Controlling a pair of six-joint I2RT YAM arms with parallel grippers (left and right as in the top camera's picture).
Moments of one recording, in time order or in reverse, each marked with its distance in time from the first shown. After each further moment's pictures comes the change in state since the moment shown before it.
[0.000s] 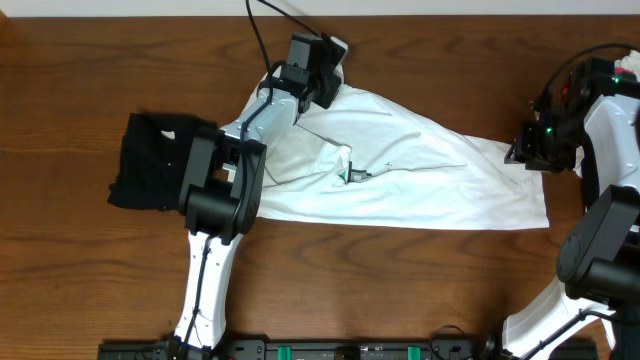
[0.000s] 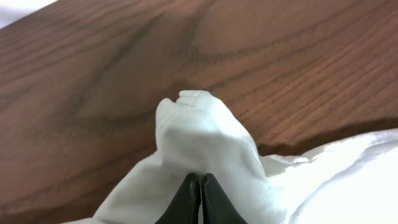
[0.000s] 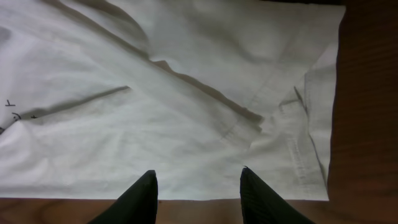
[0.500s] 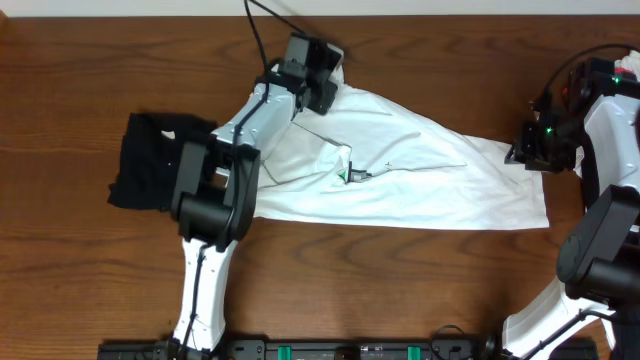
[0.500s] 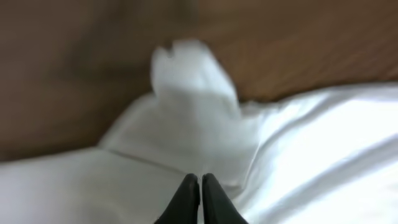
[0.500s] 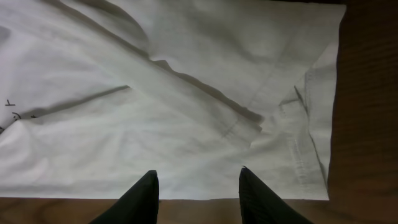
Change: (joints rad) left arm 0.000 -0.092 0.000 -0.209 0.000 -0.037; right arm 0.000 0.000 0.000 0.000 0.000 0.000
